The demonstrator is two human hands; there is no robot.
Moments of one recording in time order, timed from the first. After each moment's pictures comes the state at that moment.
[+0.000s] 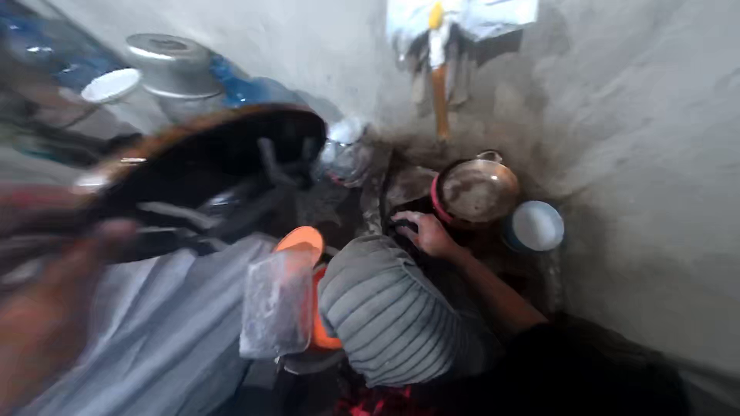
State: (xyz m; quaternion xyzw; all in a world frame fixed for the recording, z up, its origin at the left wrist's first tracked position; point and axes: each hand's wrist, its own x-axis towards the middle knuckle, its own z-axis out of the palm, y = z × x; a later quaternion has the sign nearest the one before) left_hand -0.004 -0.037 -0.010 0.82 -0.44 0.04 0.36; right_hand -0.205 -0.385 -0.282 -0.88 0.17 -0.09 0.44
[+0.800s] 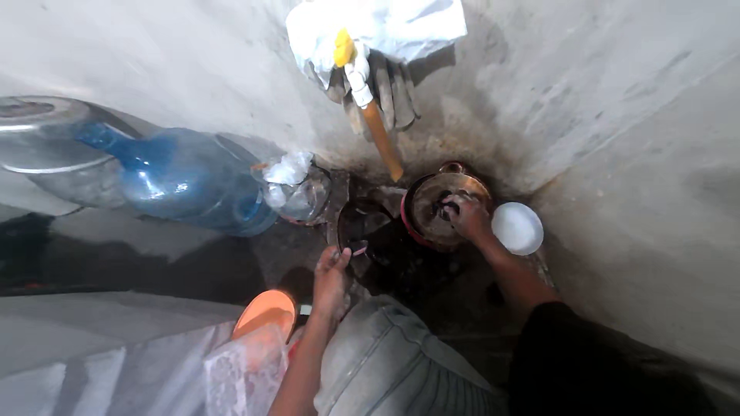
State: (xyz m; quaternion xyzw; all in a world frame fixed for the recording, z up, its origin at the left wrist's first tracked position) left_hand -0.048 -0.293 -0.257 0.71 -0.08 -0.39 0.58; right_hand -0.260 -0.557 -0.354 -0.84 0.46 -0.12 0.26
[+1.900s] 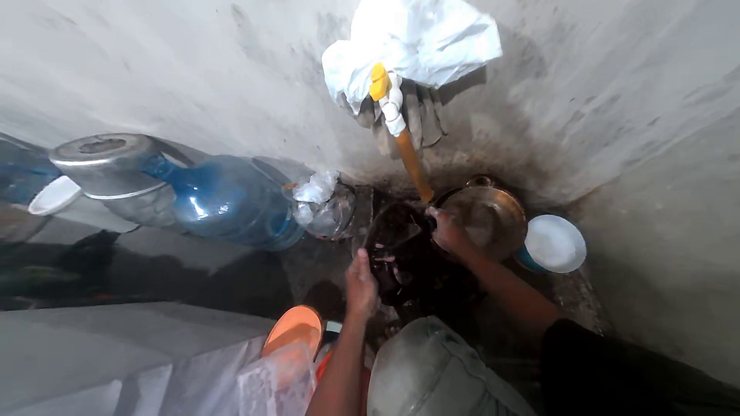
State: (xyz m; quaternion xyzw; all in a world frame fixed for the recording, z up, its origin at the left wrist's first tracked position) left_hand -0.031 -0.318 -0.290 0.66 -0.18 -0.35 0.64; right_hand -0.150 -0.526 -0.334 -0.83 0.41 -0.05 0.38
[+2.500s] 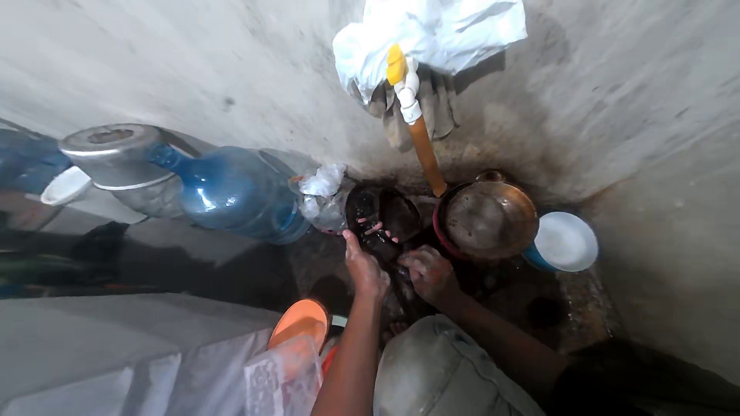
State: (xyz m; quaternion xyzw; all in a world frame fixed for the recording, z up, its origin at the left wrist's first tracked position) left_hand -0.026 -0.351 -0.267 0.55 -0.03 -0.31 0.77; right_hand -0.154 -0.397 -0.342 -0.84 0.22 -0.41 0.28
